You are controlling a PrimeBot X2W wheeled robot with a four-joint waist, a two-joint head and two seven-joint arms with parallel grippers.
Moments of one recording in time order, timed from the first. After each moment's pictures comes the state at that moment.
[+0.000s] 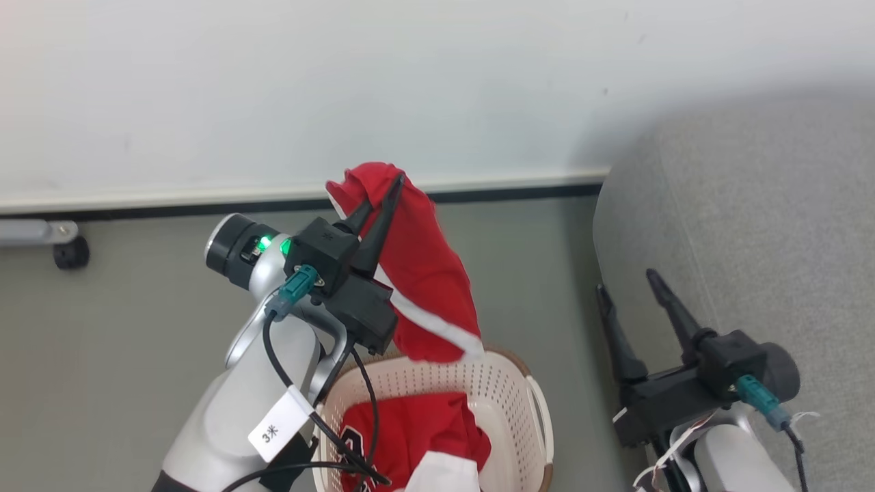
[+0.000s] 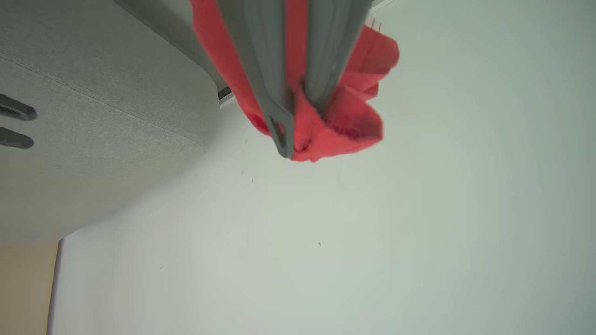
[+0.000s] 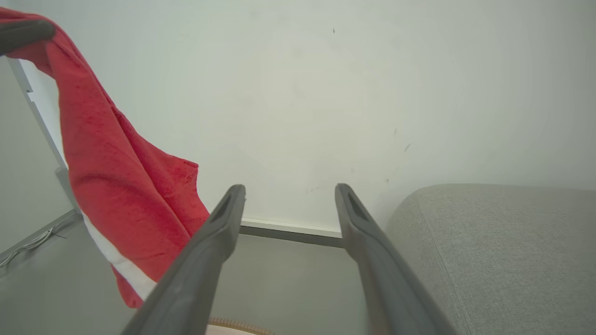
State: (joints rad) left arm -0.65 0.05 -0.42 0.54 -0.15 -0.12 -0.25; right arm -0.30 -0.09 0.24 0.31 0.15 0.05 -0.26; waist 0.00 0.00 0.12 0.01
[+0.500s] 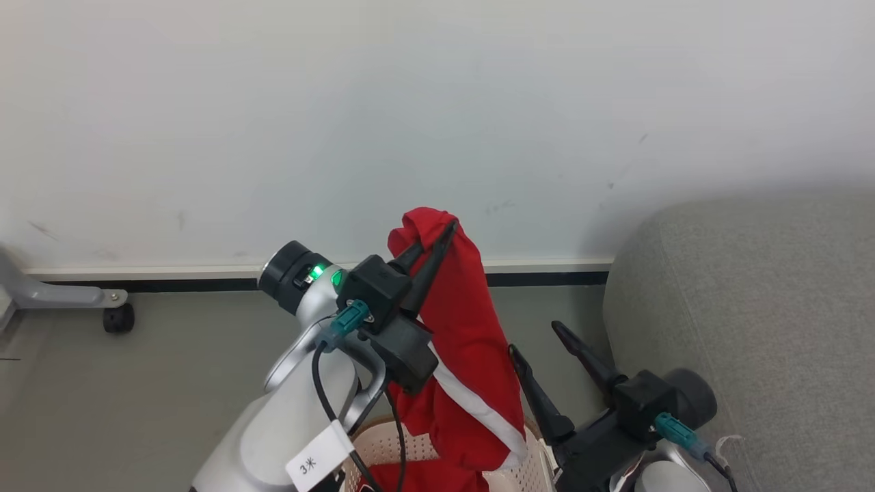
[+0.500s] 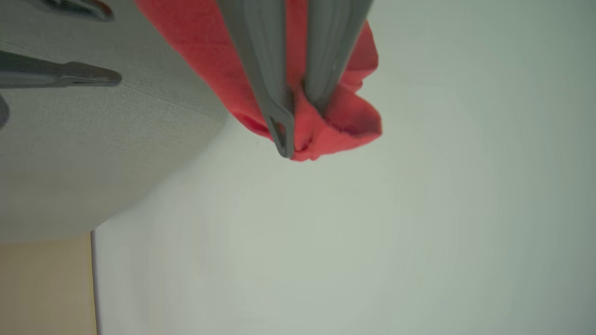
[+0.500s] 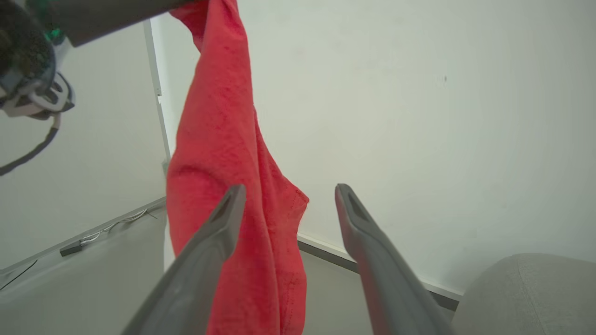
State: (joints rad) left arm -0.62 0.04 -0.54 0.53 -0.18 -0.12 -0.24; right arm -0.27 -0.07 0.44 0.36 0.14 0.11 -0.26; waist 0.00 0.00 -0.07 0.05
